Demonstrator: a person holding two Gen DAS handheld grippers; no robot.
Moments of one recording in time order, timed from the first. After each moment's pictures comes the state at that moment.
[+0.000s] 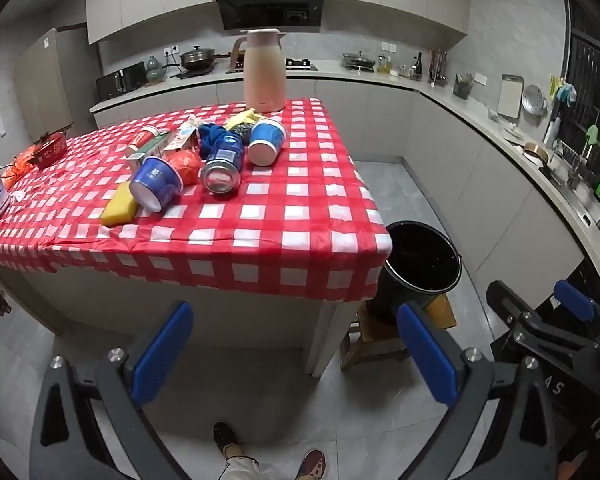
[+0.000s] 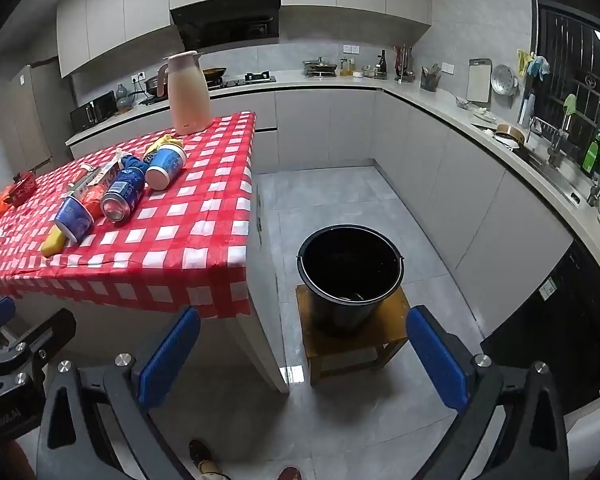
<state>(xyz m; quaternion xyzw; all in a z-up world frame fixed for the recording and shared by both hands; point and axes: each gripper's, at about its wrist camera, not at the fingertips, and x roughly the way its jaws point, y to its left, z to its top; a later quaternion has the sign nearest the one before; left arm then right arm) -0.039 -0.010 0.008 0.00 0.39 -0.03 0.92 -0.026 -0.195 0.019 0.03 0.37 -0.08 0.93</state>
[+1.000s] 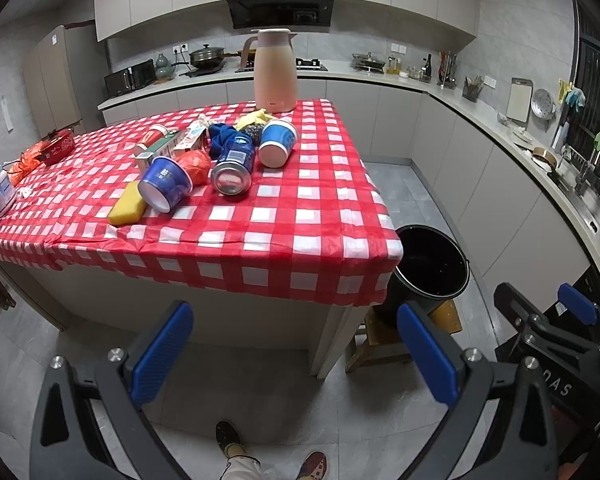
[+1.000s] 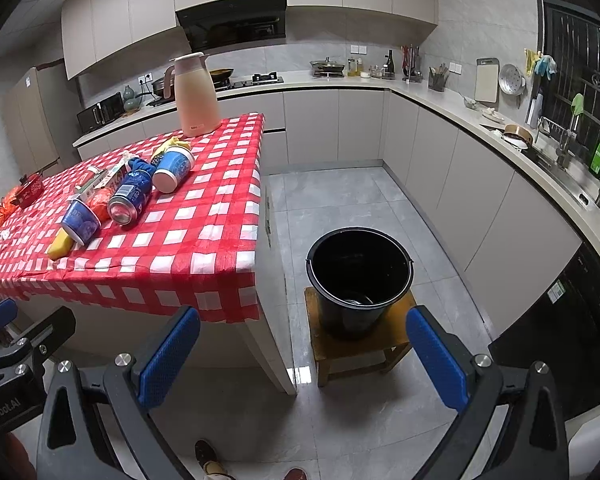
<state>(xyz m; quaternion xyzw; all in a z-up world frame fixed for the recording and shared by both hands) -0.035 -0.005 0.006 0.00 0.39 -0.01 0.92 -0.026 -0.199 0.023 0.03 0.38 -0.06 0.92</state>
